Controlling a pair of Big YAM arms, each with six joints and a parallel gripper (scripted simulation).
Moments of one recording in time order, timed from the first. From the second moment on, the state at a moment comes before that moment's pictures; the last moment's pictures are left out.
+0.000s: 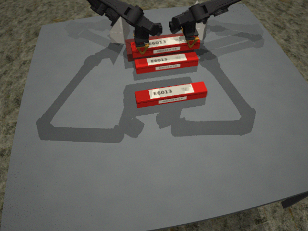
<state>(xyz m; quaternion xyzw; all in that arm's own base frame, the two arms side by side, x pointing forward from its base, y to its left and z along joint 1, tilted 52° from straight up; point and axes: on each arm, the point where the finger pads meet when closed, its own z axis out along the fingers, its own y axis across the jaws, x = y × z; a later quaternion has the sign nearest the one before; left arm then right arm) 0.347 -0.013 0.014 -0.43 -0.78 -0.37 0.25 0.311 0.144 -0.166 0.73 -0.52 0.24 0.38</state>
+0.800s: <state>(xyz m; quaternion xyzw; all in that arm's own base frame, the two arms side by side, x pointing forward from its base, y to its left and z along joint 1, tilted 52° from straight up) 0.347 -0.013 0.014 -0.43 -0.78 -0.37 0.25 0.311 0.145 -0.165 0.73 -0.52 0.24 0.38</state>
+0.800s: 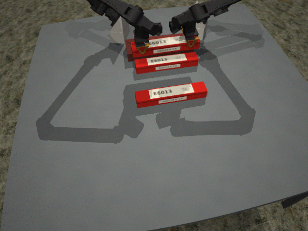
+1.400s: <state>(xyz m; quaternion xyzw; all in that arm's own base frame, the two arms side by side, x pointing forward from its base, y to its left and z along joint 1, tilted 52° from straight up) 0.357 -0.040 0.040 -0.44 -0.78 -0.37 0.24 0.322 0.177 -0.143 0.73 -0.52 0.25 0.37</state>
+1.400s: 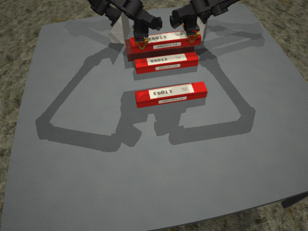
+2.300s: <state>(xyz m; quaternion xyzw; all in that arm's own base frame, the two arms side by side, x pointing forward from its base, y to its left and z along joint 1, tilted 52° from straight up) 0.357 -0.068 0.063 -0.43 -0.78 -0.38 0.24 0.324 0.206 -0.123 0.73 -0.51 0.25 0.38</state>
